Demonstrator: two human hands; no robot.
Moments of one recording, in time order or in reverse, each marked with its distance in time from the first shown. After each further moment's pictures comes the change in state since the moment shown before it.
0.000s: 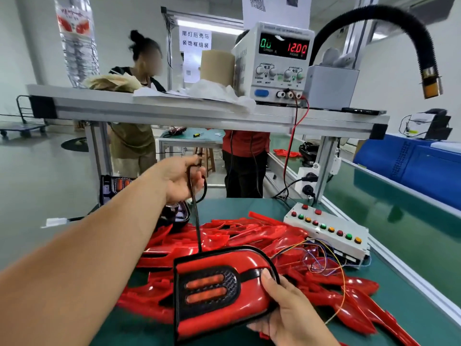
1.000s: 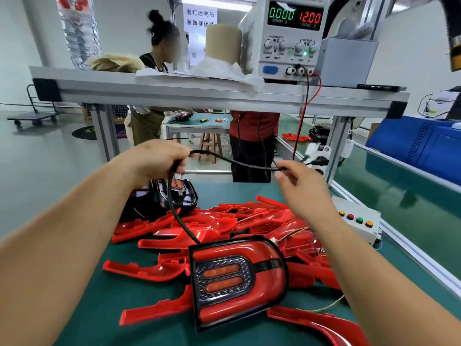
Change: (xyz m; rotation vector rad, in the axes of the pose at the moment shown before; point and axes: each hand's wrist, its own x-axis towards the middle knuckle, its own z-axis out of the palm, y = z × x) left_hand -0.051 0.011 -0.024 0.986 0.095 0.304; right_hand 0.076 -0.115 0.015 -1.138 0.355 -0.784
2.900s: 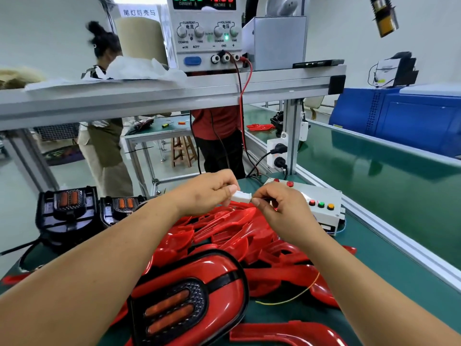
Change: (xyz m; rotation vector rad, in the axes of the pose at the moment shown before) left_hand 0.050 0.037 0.155 0.529 -0.374 0.585; right_hand -0.022 0.078 -0.024 0.023 0.005 -0.194
